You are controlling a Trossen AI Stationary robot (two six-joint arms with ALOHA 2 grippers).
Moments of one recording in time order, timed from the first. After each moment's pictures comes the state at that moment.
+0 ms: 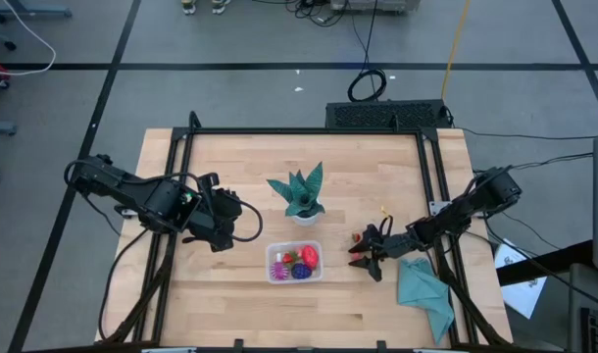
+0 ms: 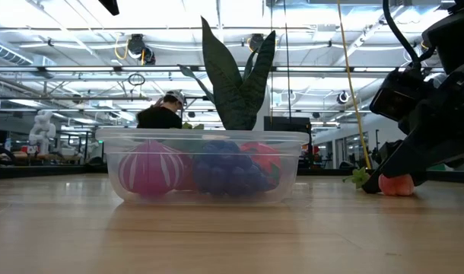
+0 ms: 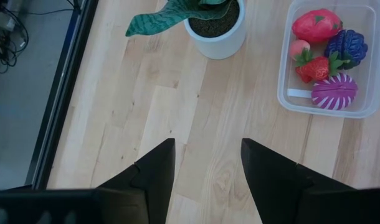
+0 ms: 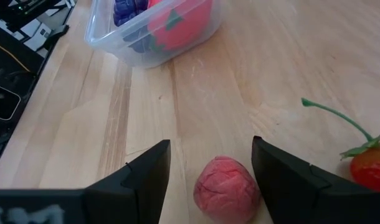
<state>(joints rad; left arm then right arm) -0.40 1.39 1.54 -1.45 -0.48 -0.54 0.45 1.64 0.09 0.82 0.20 0.70</state>
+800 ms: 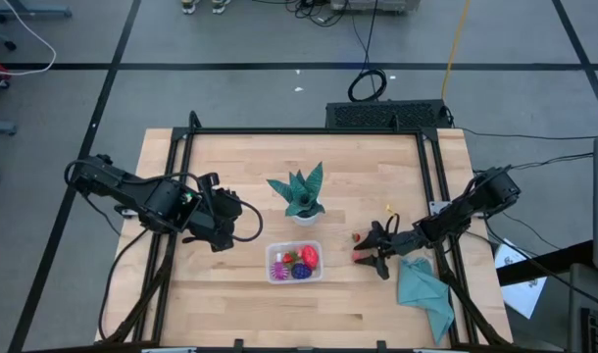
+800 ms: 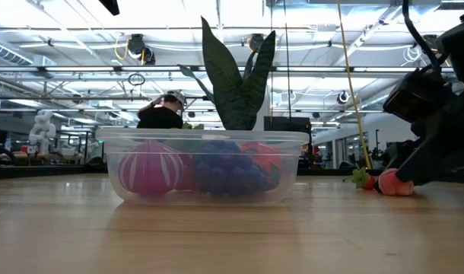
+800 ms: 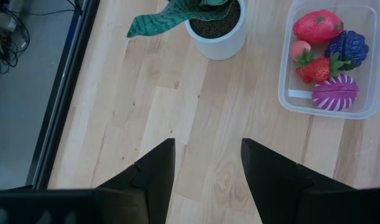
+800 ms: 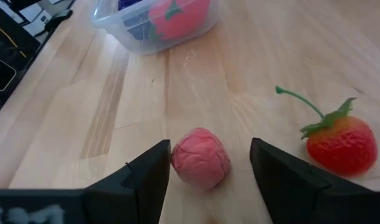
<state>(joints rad) -0.40 1.39 1.54 -1.45 -0.48 -0.54 0.45 1.62 0.08 0.99 0.24 0.57</state>
